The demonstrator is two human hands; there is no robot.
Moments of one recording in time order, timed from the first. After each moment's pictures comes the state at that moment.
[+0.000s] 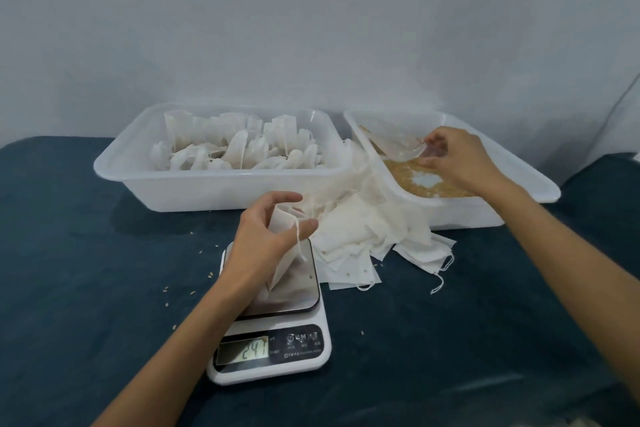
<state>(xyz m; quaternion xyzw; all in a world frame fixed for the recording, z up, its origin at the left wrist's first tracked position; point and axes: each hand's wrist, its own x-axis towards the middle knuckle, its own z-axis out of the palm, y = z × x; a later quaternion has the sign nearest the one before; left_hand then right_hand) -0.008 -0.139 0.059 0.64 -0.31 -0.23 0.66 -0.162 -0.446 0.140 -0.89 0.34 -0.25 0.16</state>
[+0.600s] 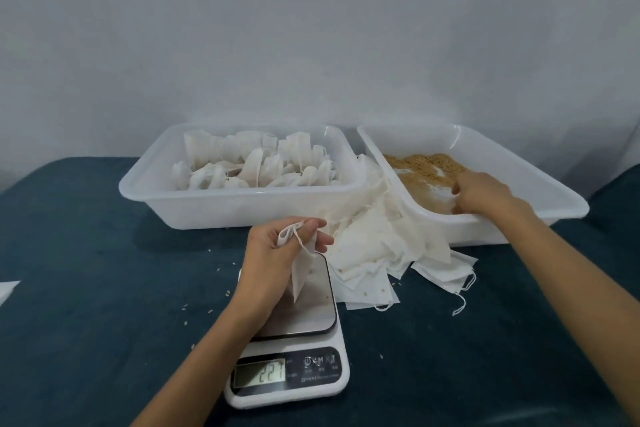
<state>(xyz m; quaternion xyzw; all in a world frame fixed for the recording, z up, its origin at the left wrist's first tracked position) -0.011 -0.138 0.065 0.59 -0.33 -0.22 0.70 -0.157 -0.488 0.108 -0.87 0.50 0.01 0.01</state>
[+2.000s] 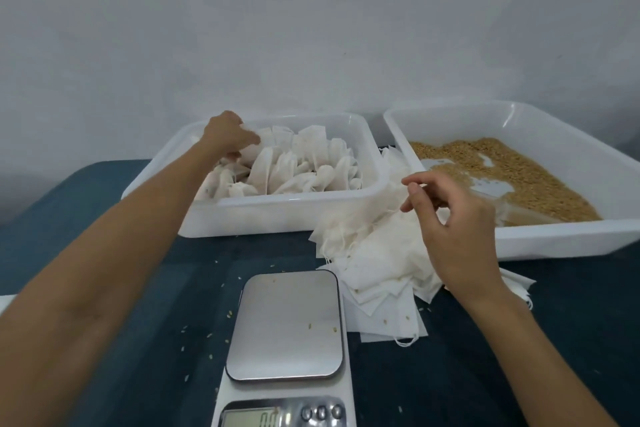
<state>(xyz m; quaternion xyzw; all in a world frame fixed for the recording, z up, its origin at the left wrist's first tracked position) 0.232 -0.240 0.139 0.93 -0.22 -0.03 0.29 -0.124 -0.345 0.081 -0.80 0.17 -0.50 0.30</state>
